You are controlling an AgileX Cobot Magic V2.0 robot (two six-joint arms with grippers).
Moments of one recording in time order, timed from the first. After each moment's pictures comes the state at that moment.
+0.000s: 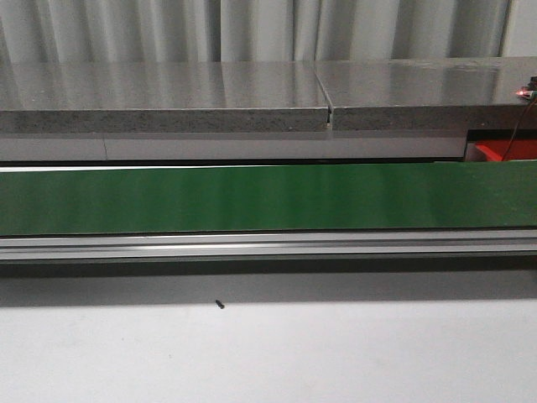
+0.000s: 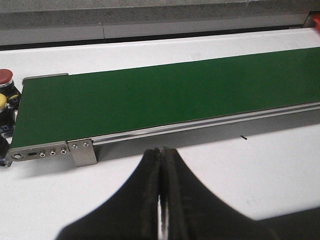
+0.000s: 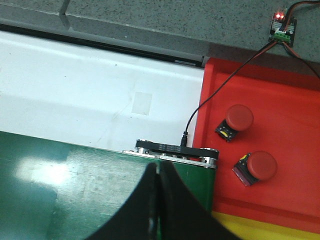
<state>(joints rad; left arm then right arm) -0.12 0.22 -0.68 -0.16 1.00 0.05 -0.17 1.48 -1.54 0.24 0.94 -0.30</state>
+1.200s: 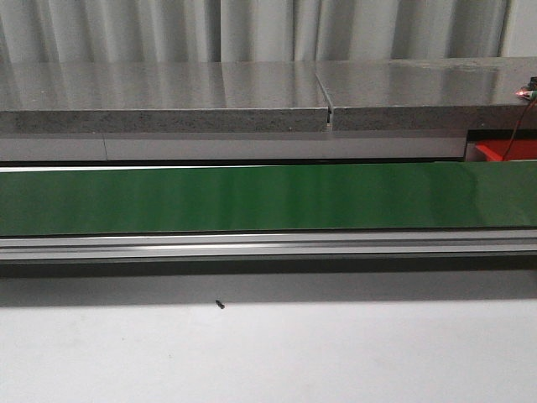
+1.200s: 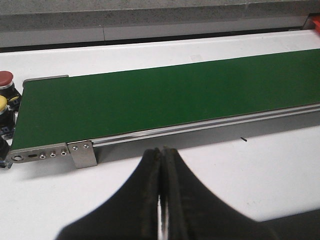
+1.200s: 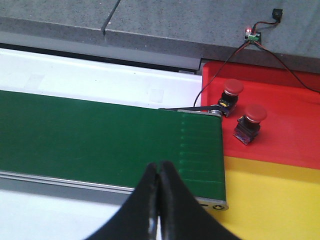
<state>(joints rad) -0.12 0.22 -0.68 -0.16 0.99 0.05 -0.16 0.59 -0.77 0.29 0.71 -0.30</state>
